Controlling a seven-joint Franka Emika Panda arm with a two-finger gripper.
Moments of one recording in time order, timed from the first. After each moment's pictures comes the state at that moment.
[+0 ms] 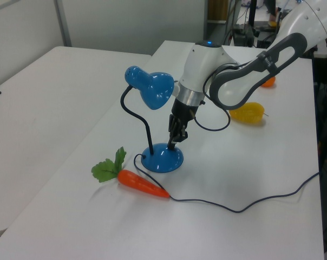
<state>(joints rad) 0.29 0.47 0.09 -1.77 0.10 2.57 -0.37</state>
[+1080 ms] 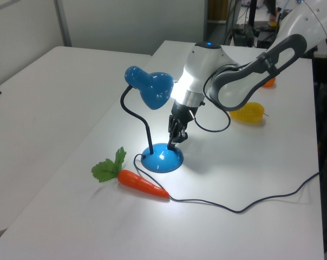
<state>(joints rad) 0.29 0.47 0.09 -1.77 0.09 2.57 -0.37</state>
